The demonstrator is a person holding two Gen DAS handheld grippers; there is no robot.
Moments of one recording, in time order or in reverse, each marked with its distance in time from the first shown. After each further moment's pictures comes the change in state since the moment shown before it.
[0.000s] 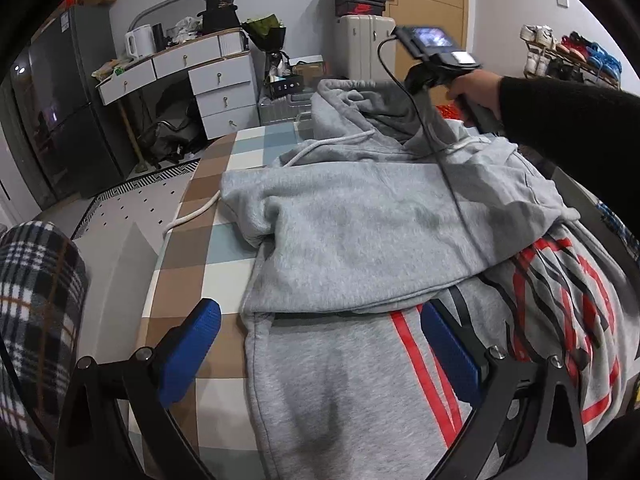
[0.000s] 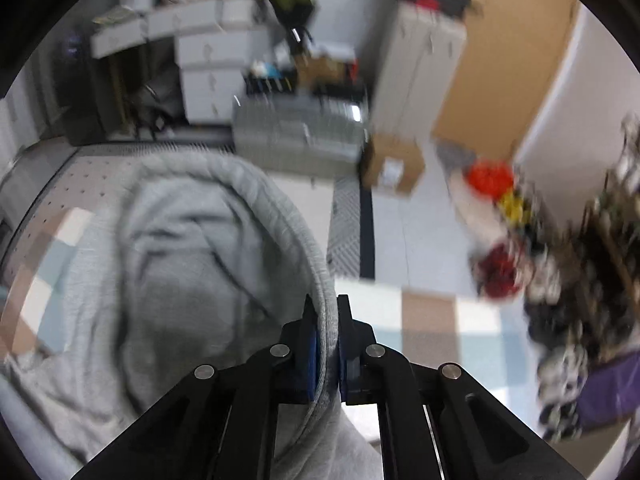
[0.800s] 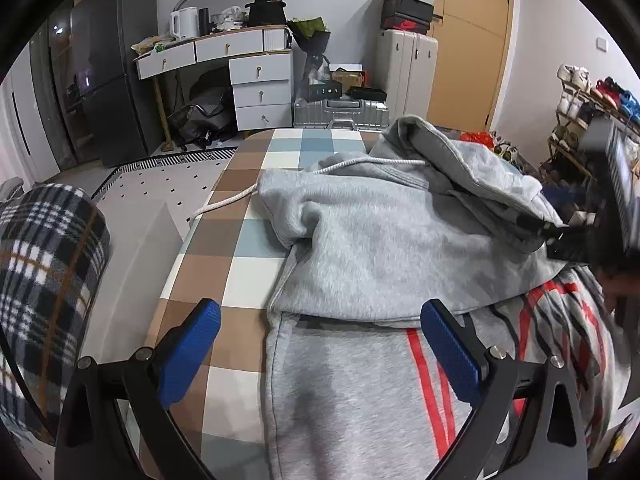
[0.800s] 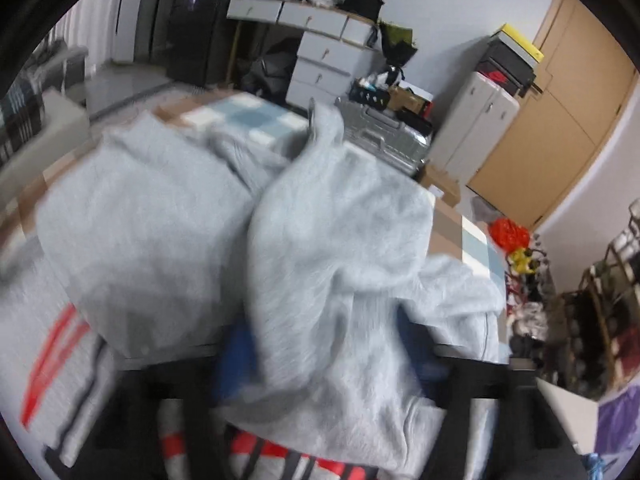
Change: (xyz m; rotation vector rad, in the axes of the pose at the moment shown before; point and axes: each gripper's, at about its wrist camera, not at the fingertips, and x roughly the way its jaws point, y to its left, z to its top) left arm 0.000 0.025 0.005 -0.139 -0.001 0.043; right arm -0.191 0.049 -0.203 -0.308 -0.093 0.125
